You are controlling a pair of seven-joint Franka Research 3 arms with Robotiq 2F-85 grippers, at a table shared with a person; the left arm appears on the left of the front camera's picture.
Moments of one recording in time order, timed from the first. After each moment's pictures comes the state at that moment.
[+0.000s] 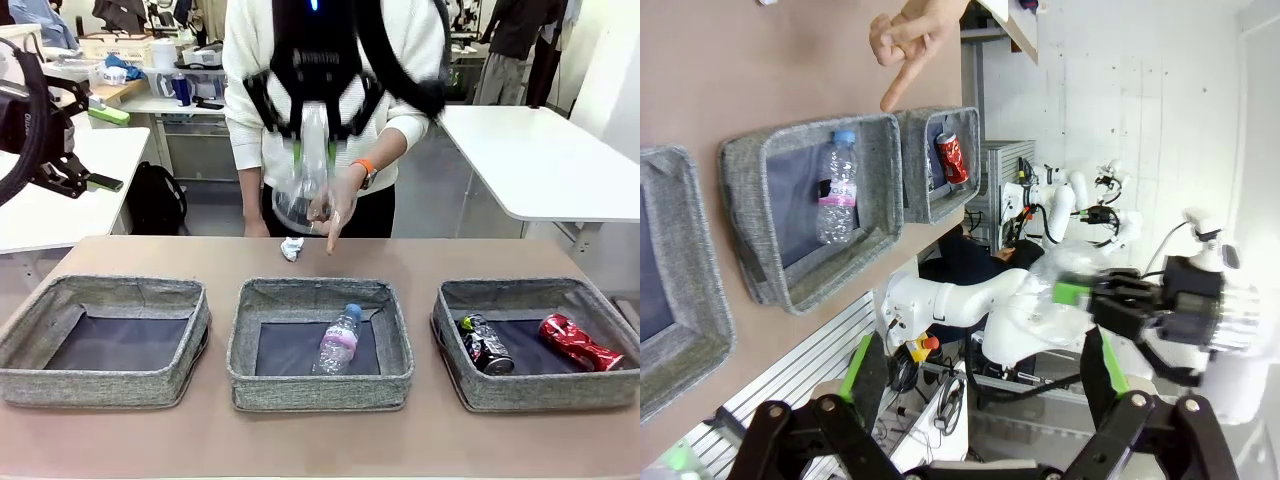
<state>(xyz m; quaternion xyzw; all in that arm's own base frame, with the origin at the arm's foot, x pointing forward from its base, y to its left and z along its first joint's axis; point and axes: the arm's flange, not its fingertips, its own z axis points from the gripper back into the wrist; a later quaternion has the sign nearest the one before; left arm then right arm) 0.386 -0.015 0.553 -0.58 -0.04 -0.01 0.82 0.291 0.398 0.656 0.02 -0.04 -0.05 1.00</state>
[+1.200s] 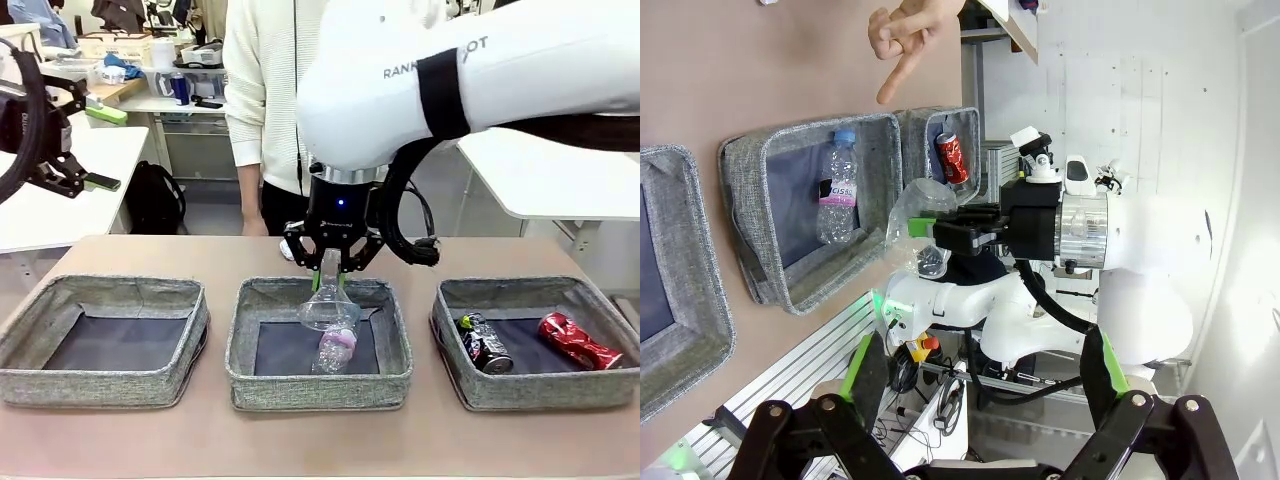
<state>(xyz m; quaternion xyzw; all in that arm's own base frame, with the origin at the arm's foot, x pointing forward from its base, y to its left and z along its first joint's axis) 0.386 -0.014 0.553 -0.58 -0.04 -0.01 0.82 0.363 0.372 0.482 0.04 0.01 -0.03 1.00</state>
